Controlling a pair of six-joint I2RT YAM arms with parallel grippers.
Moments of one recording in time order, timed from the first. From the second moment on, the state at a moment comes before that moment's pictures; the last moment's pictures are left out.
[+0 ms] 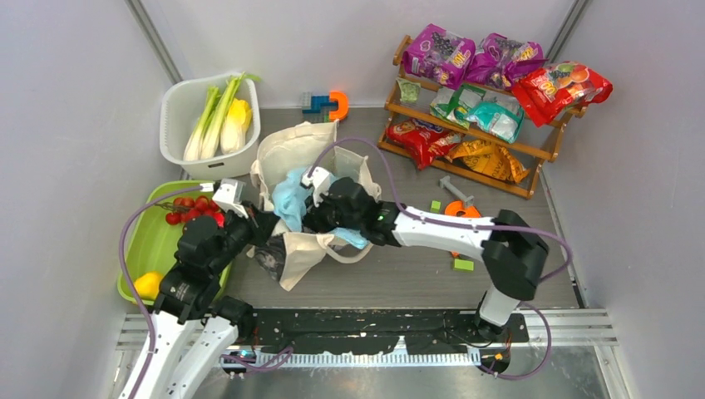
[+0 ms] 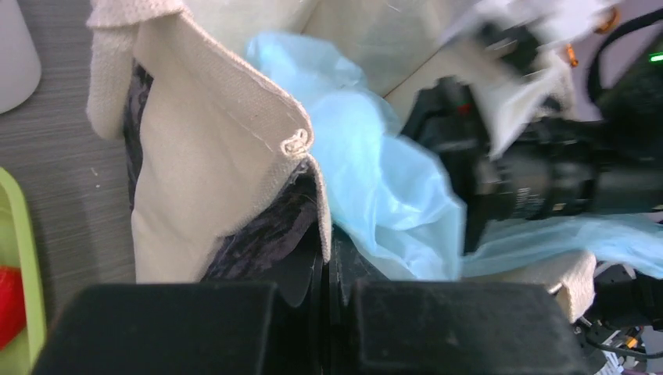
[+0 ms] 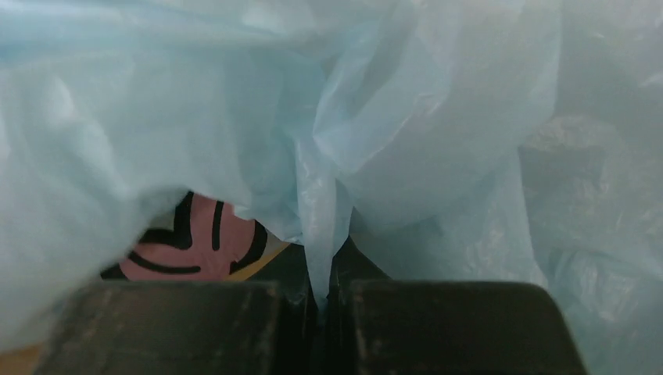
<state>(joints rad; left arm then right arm) -0.36 0.46 0.72 -0.48 0.15 -0.33 1.03 1.64 1.16 0.16 -0.10 0.18</state>
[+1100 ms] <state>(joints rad) -0.36 0.39 0.71 -0.48 0.13 -0.36 0.98 2.06 1.74 -0.44 0.17 0.12</state>
